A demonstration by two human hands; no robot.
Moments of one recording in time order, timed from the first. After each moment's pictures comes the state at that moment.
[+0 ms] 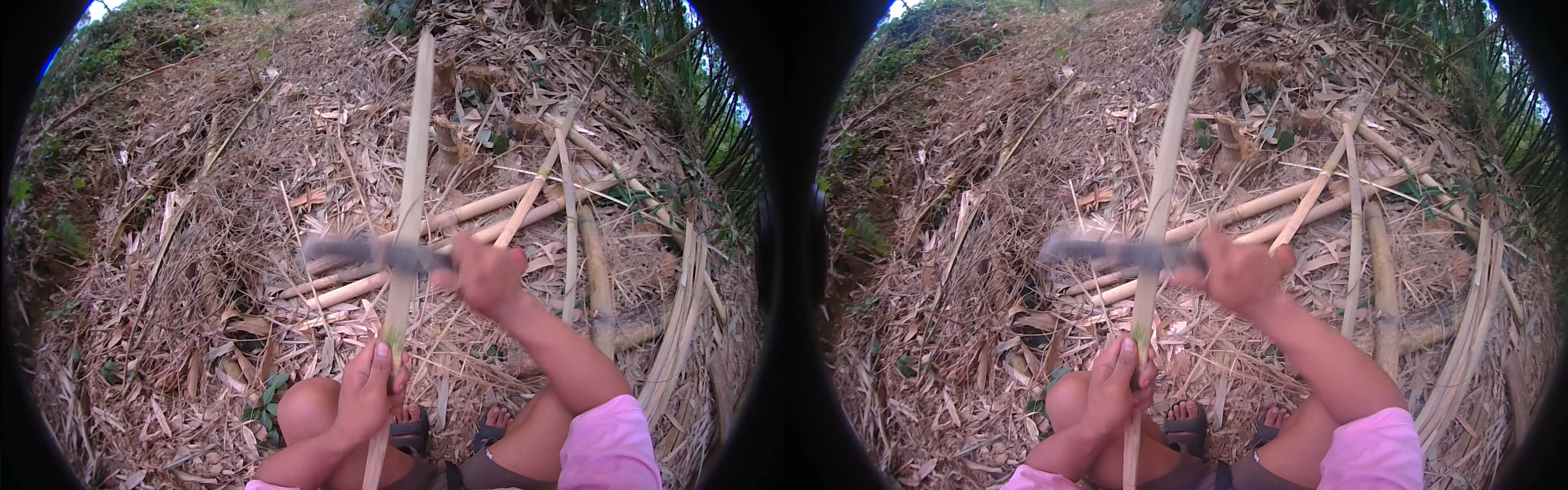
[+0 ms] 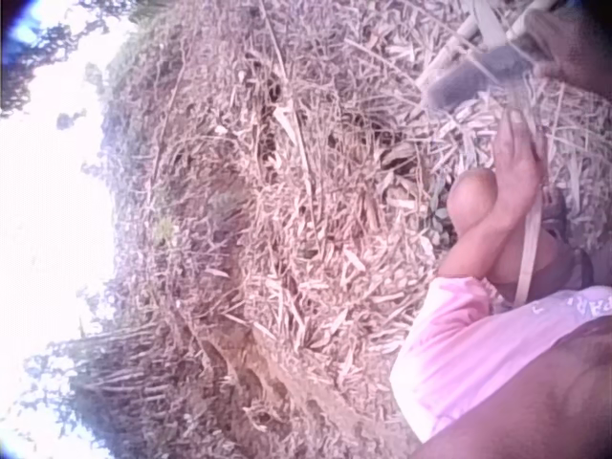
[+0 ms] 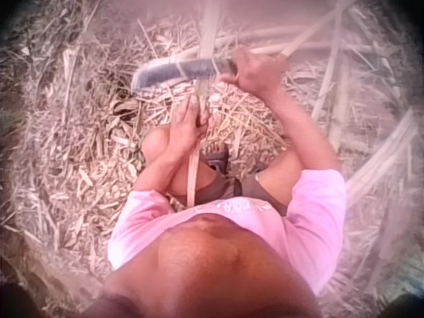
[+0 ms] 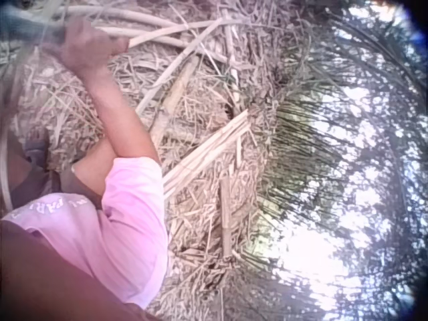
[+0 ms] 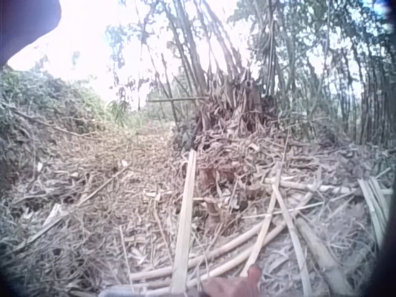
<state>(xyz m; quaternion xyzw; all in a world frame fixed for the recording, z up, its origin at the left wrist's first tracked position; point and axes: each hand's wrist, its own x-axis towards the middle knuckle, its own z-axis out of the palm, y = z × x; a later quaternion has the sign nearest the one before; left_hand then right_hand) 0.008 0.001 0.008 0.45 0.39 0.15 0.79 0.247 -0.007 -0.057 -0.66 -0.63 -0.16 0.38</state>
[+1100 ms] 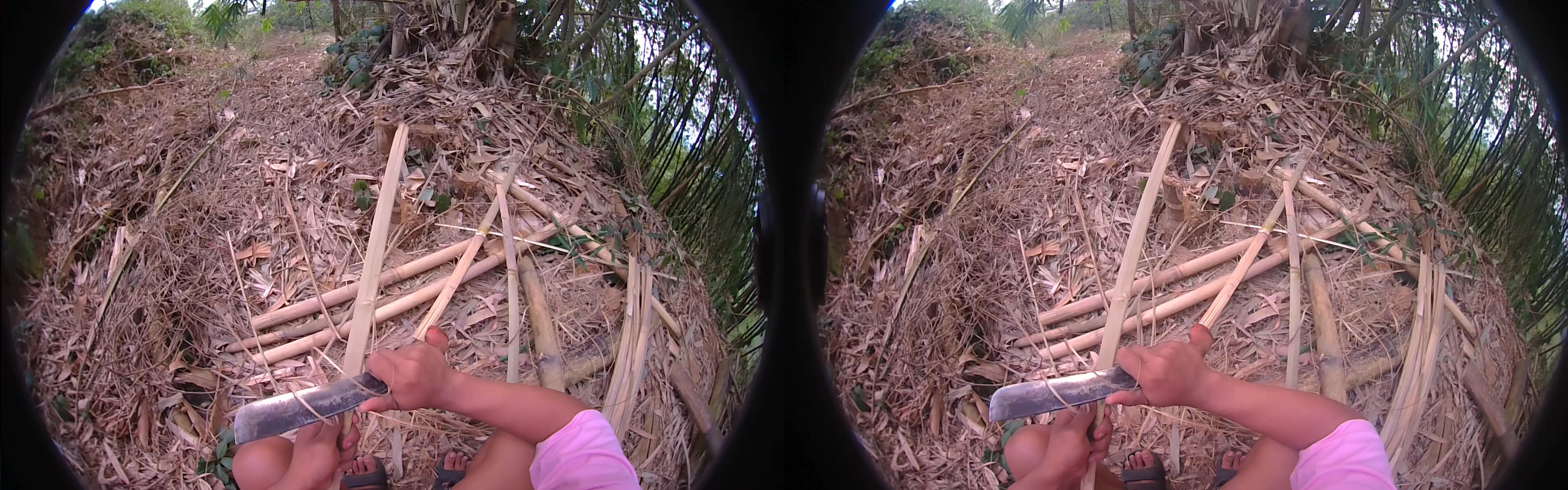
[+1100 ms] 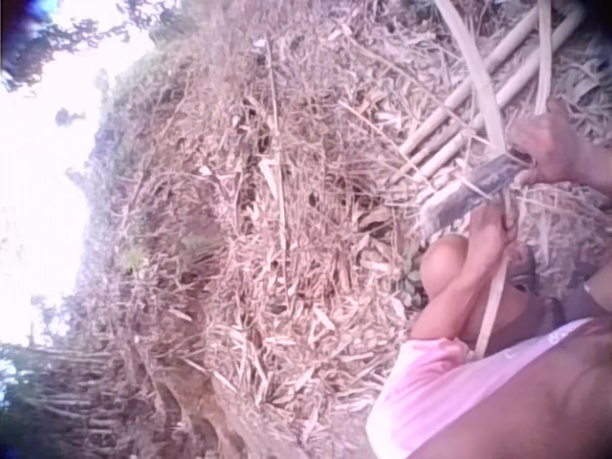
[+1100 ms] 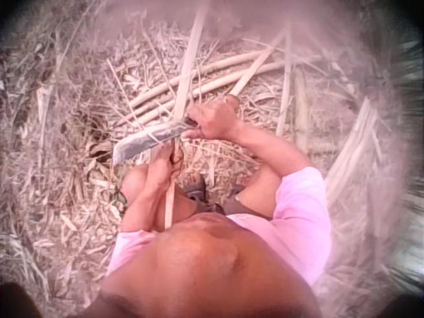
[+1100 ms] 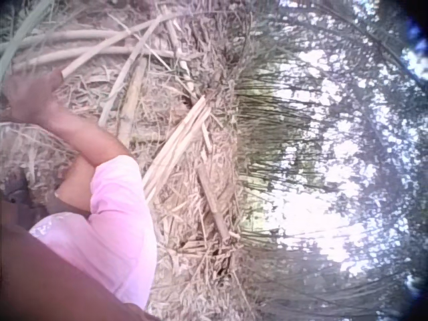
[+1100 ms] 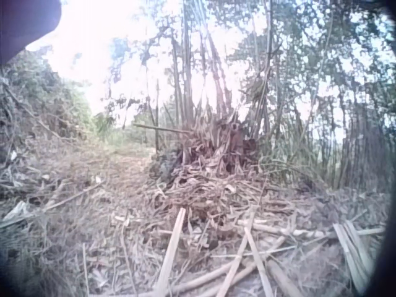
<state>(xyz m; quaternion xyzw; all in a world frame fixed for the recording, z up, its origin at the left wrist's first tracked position) -0.005 0.009 -0.002 0.40 0.45 0.12 0.79 0.206 -0.029 -0.040 -0.57 -0.75 -0.08 0.33</state>
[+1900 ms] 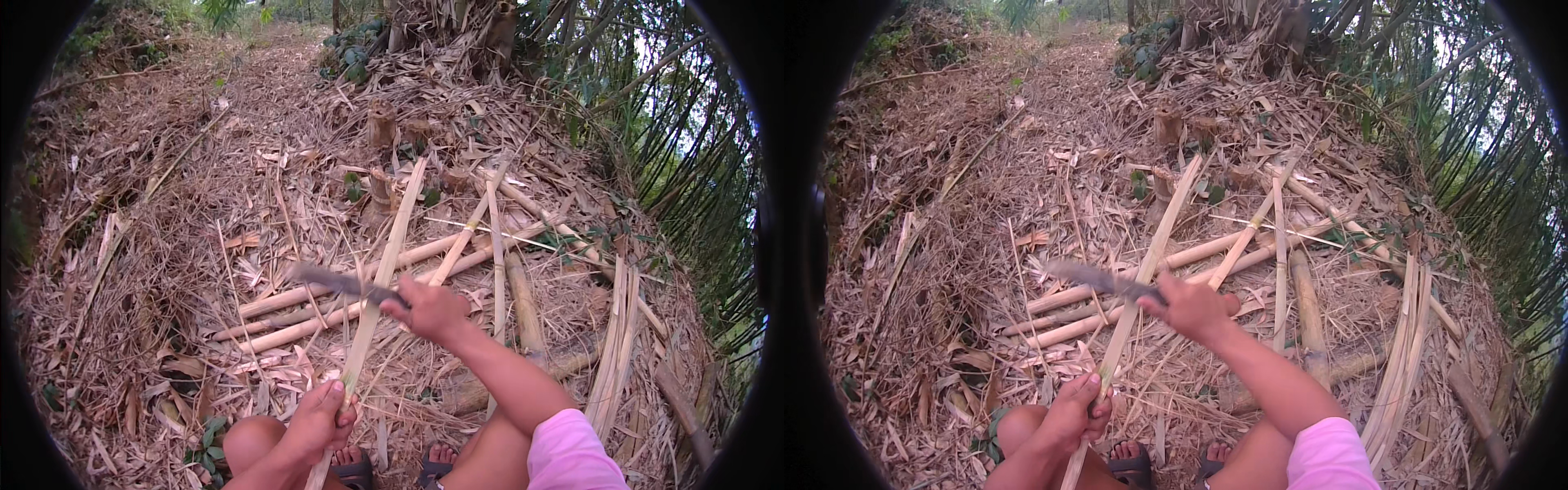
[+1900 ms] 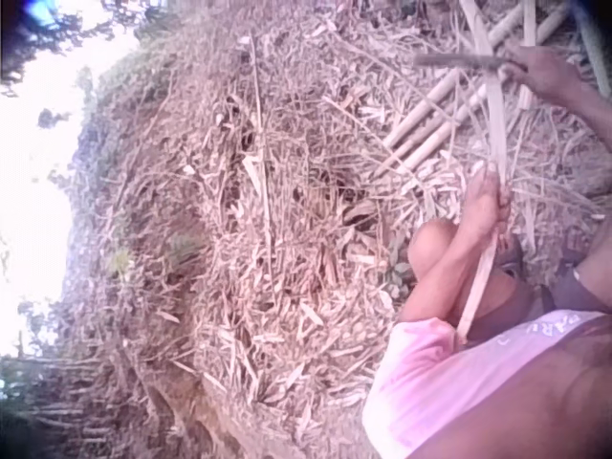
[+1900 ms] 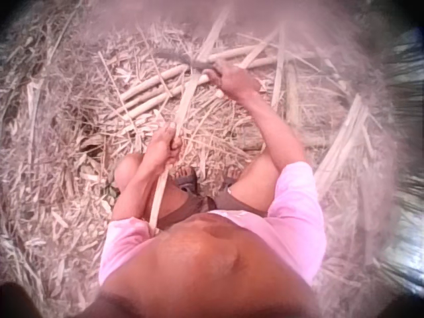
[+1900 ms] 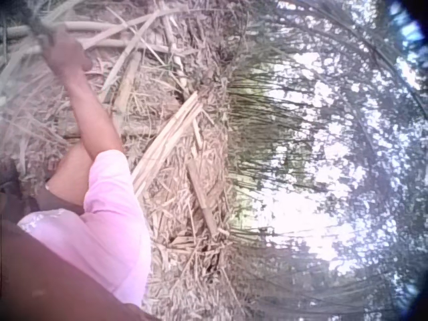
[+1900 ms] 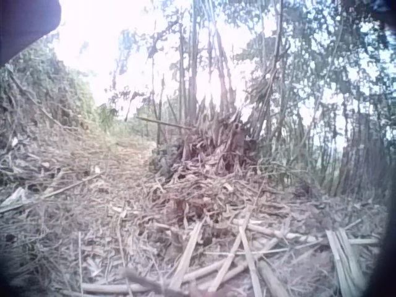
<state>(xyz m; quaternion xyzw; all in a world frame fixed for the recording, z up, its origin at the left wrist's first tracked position) 0.010 0.020 -0.007 0.40 0.39 0.02 0.83 0.281 -0.016 -0.050 -0.79 -0.56 -0.01 0.25</state>
